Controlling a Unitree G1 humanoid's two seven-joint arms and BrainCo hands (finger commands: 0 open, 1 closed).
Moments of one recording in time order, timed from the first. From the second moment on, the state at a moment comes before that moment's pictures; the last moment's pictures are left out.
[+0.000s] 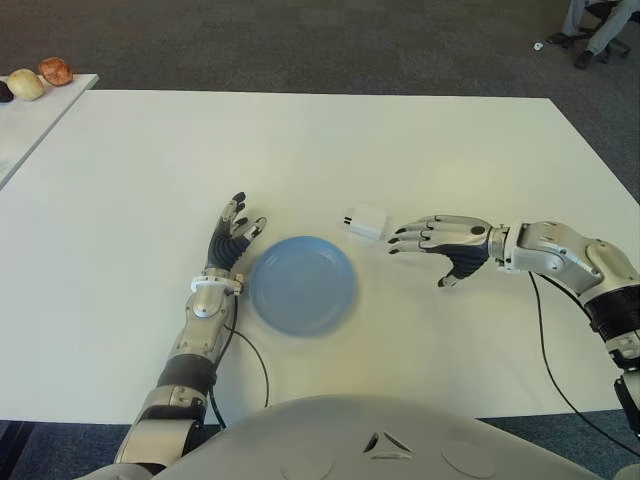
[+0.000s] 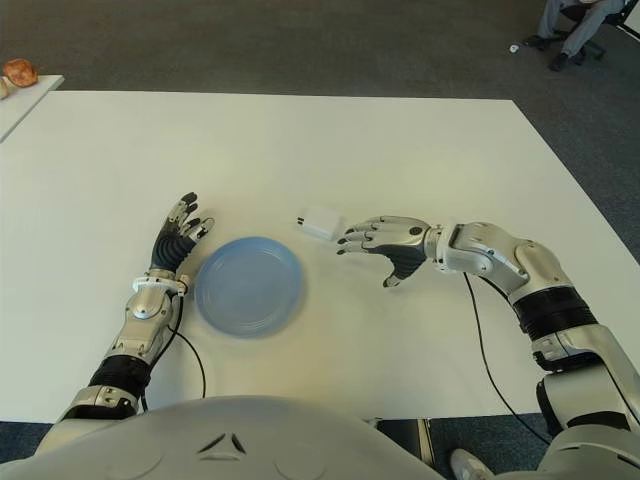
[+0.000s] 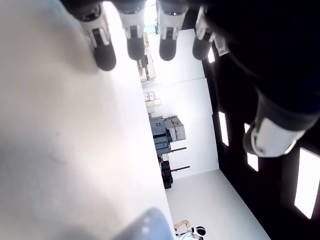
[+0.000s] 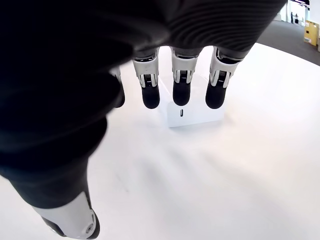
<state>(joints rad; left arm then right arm) -0.02 0.13 0.02 0.60 0.07 -0.45 0.03 -0.36 -0.93 0.39 0.29 -0.68 -0.90 0.42</state>
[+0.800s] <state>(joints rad) -0.05 0.14 0.01 0.66 0.08 -0.49 0.03 -0.35 -0.67 0.29 0.26 -0.73 -0.76 0.07</state>
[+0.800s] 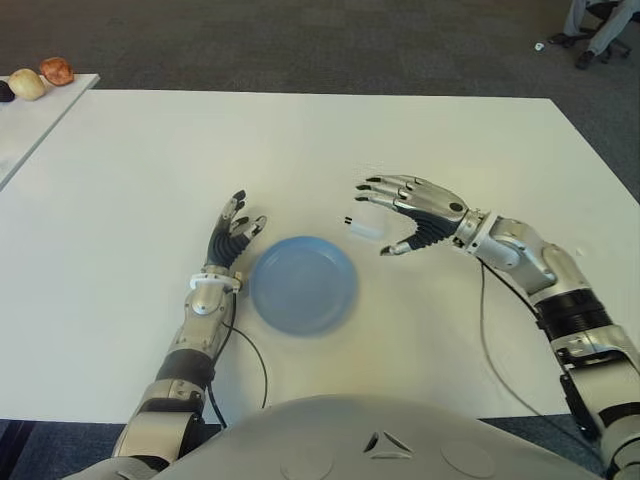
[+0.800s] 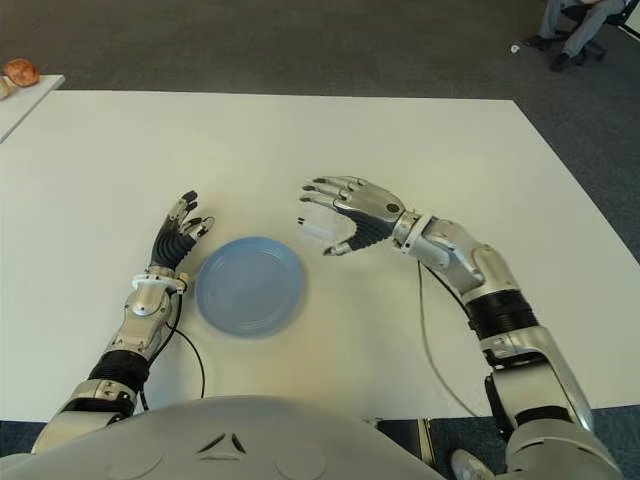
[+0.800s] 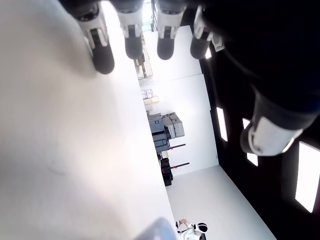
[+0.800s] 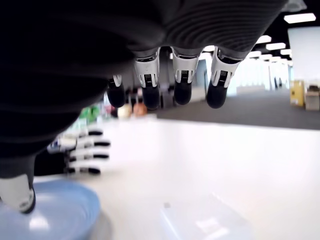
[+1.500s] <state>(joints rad) -0.06 0.14 0.02 0.68 0.08 -0.53 0.03 -0.39 -0.56 0.32 0.39 -0.90 -0.55 -0.28</state>
